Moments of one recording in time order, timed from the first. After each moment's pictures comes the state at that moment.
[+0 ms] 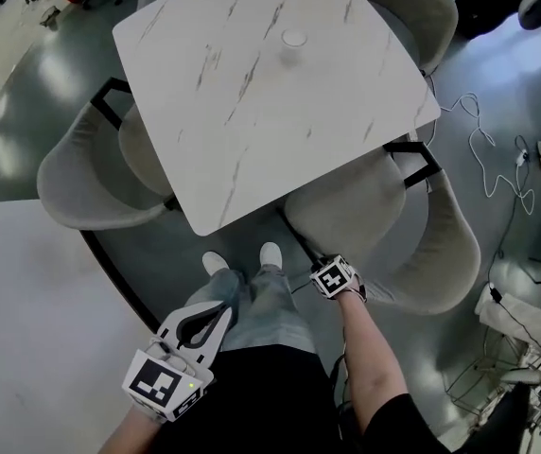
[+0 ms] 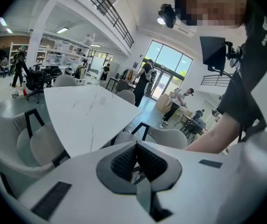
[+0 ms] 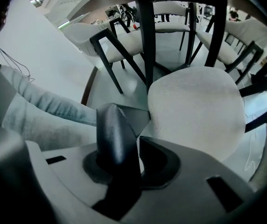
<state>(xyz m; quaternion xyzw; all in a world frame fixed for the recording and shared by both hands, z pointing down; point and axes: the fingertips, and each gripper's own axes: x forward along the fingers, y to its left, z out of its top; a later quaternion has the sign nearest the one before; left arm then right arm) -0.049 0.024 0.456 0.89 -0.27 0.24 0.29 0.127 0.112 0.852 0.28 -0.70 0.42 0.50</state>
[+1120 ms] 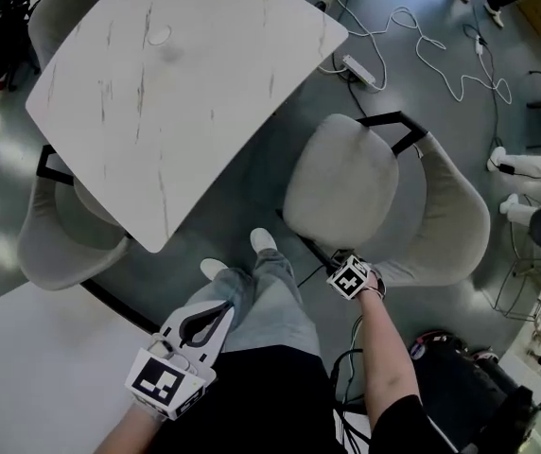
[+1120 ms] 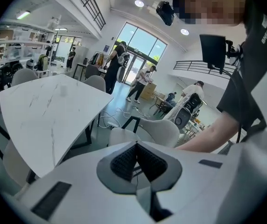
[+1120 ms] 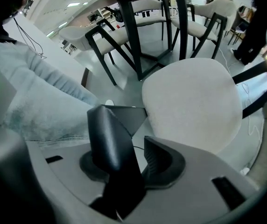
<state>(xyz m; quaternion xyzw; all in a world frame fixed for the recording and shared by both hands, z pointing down) 0.032 0.065 0.470 0.91 -0.08 0.31 0.27 0.186 0.266 0.848 0.34 -0.65 0.49 0.48</state>
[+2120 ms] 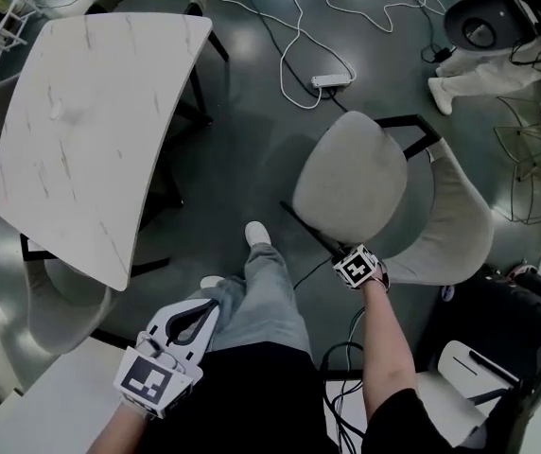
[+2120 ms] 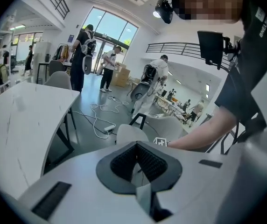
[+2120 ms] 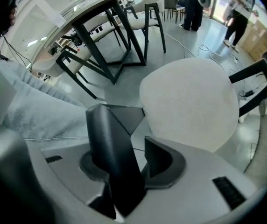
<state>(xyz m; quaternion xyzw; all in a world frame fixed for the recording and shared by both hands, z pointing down) 0.102 0.123 0.474 0.91 0.11 0.37 0.18 0.230 0.387 0.852 0.51 -0.52 0.59 0.35</state>
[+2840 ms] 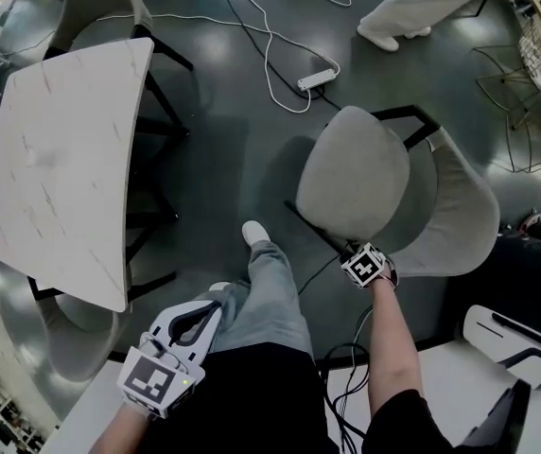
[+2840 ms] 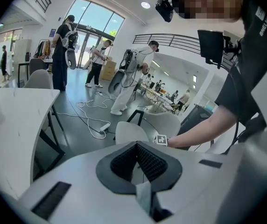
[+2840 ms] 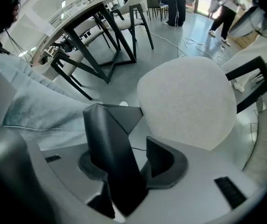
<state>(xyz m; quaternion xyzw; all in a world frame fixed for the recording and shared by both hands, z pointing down) 0.129 0.163 0.478 0.89 0.19 0.40 0.15 0.217 0.462 0.848 0.53 -0.48 0.62 0.33</state>
